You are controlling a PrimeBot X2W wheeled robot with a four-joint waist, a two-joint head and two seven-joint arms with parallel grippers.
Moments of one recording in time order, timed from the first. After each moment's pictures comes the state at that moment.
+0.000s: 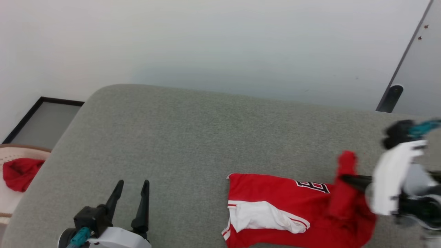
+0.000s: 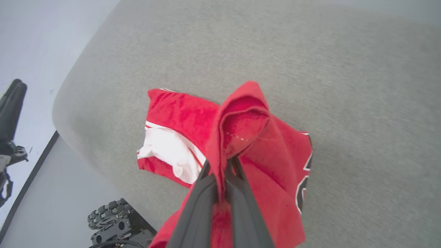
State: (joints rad) left arm -0.07 0.16 -0.04 0.29 -0.28 -0.13 -0.26; right arm -0.30 -0.34 0.06 -0.02 0.74 0.13 1.08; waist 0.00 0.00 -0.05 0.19
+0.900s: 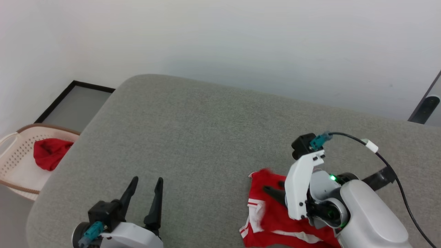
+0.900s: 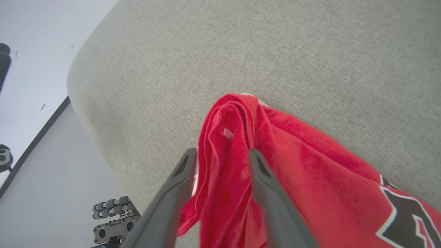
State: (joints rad) left arm -0.10 0.15 -0.11 0.33 -0.29 -0.13 -0.26; right arm -0.49 -0.10 0.41 0.45 0.60 0.13 0.74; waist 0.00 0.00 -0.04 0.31
